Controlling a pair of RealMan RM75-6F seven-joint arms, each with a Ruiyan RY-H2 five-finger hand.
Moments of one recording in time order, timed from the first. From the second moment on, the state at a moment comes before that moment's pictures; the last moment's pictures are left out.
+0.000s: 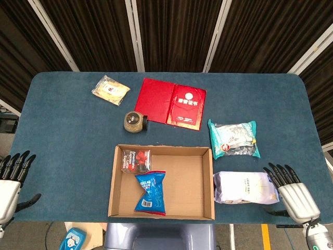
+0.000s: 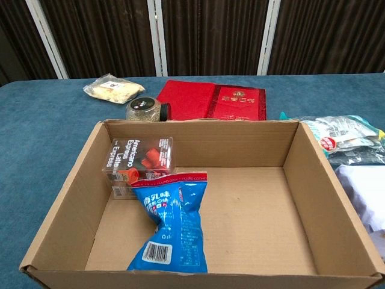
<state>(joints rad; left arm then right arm) -0.10 -1.03 0.16 -1.85 1.61 1.67 0.27 0.12 -0.98 -0.07 -1.74 -1.65 1.31 -0.15</state>
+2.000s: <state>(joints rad) -0.05 -1.00 0.06 -1.84 1.65 1.58 0.18 0.33 -0.88 0.12 -2.29 -1.55 1.25 -0.53</state>
